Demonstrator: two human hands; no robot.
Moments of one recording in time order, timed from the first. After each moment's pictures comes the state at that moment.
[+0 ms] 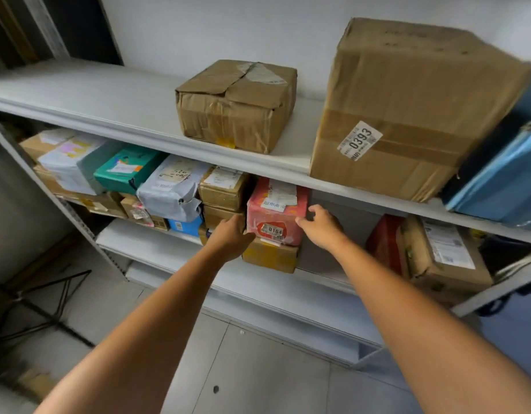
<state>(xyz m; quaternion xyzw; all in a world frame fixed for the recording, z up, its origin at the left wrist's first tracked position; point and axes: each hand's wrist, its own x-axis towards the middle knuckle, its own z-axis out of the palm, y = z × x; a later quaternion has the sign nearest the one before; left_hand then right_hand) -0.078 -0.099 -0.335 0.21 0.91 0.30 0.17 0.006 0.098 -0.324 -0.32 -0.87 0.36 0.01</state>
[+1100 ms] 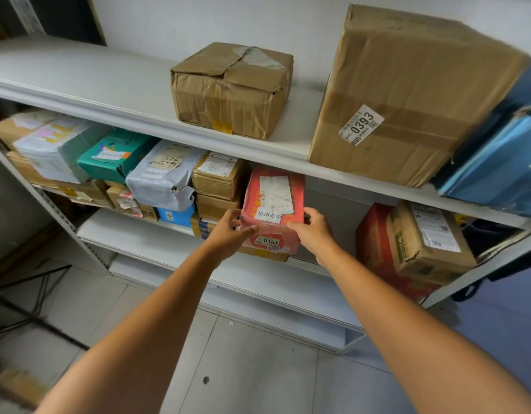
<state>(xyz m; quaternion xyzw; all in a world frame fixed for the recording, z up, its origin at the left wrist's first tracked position) -0.071 -0.110 -0.370 0.16 0.77 0.55 0.30 0.027 0.067 -0.358 -0.35 -0.76 0.53 0.11</state>
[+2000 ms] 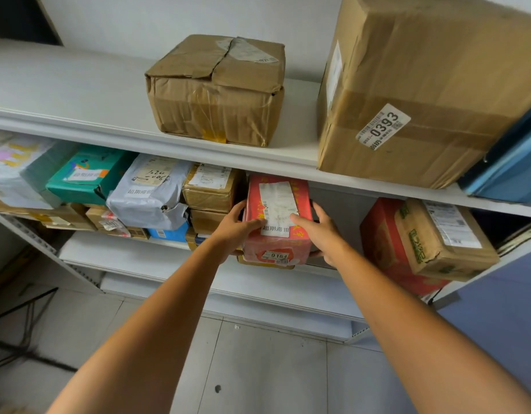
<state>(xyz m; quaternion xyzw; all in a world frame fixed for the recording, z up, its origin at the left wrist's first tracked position) -0.131 -0.078 -0.373 0.12 0.71 0.56 0.40 -0.007 0.087 -0.370 -0.39 -0.68 0.62 0.10</state>
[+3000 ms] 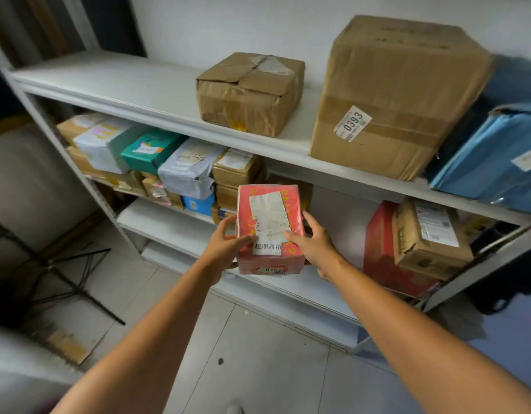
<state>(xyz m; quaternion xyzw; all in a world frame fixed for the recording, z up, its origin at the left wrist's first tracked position) 0.018 -0.160 -0.342 0.02 0.71 0.63 0.30 0.094 0.036 -0.345 -0.25 -0.73 0.63 0.04</state>
